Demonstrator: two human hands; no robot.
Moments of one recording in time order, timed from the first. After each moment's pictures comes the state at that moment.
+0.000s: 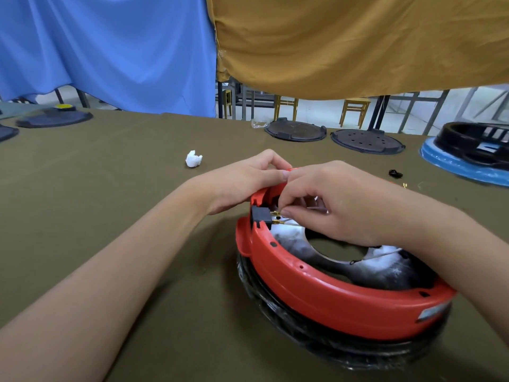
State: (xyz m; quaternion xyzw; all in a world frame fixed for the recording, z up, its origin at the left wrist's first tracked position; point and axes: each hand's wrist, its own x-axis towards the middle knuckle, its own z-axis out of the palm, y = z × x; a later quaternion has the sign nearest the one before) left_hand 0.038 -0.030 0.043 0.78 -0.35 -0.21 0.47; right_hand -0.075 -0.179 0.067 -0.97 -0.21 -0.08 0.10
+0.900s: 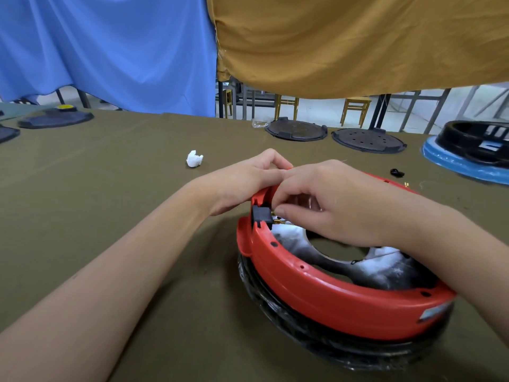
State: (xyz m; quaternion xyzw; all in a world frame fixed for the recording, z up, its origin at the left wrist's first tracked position) left_hand 0.039 -0.033 0.041 0.77 -0.35 -0.20 0.48; right_hand -0.077 -0.170 0.069 -0.97 -0.18 -0.08 0.12
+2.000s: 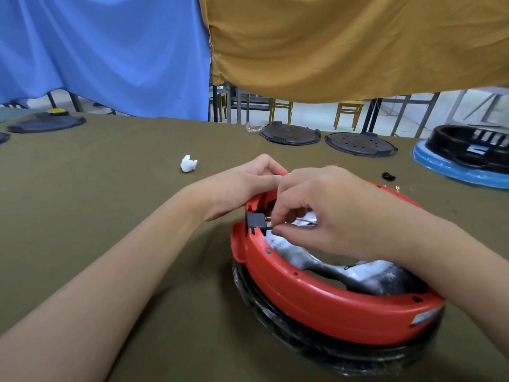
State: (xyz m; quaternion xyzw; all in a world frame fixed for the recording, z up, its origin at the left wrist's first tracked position) left_hand 0.037 -0.030 0.043 0.77 -0.36 -0.21 0.48; right_hand -0.084 -0.169 0.067 -0.96 -0.23 -0.14 0.08
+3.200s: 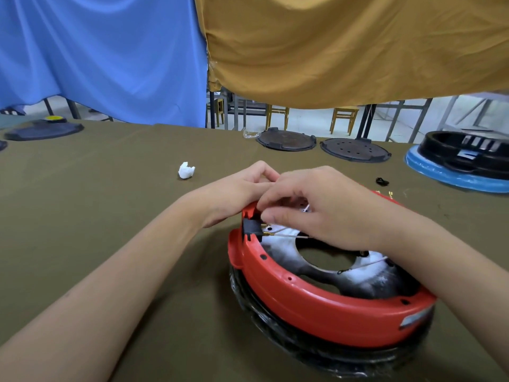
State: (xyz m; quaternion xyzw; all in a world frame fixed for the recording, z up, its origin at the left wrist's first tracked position) left_hand 0.040 -0.033 0.040 0.76 -0.37 -0.21 0.49; right_hand -0.075 -0.174 0.070 -0.96 -0.17 -0.12 0.19
